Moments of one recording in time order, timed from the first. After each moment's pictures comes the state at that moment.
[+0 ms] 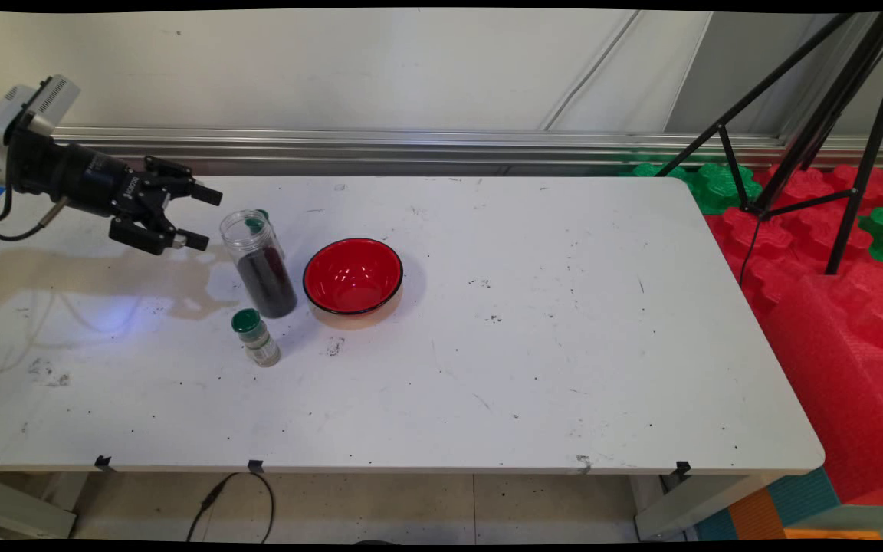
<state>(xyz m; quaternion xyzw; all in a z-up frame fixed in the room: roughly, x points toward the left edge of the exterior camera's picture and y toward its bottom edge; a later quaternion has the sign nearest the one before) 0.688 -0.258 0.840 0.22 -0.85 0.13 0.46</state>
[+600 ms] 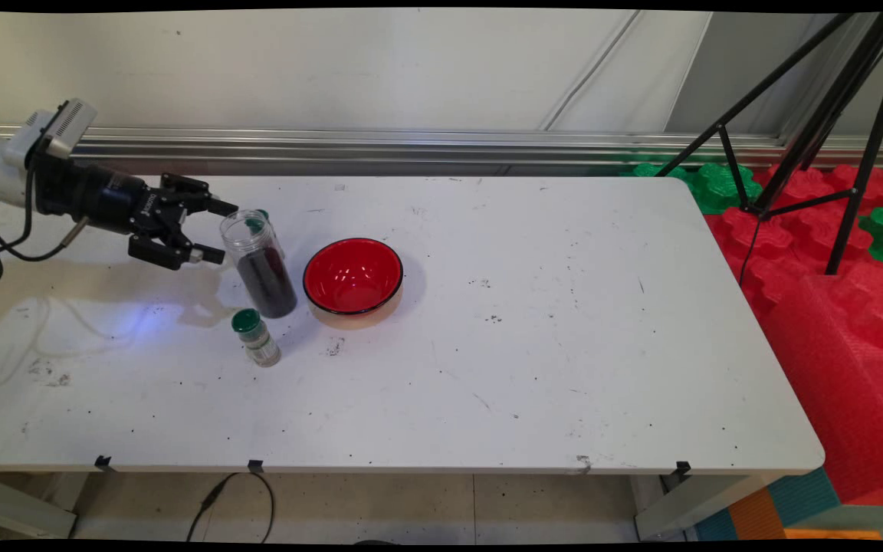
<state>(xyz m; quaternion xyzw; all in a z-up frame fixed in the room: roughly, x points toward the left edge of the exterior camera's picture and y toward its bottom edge) 0.677 -0.257 0.809 0.21 -0.84 0.13 0.48</state>
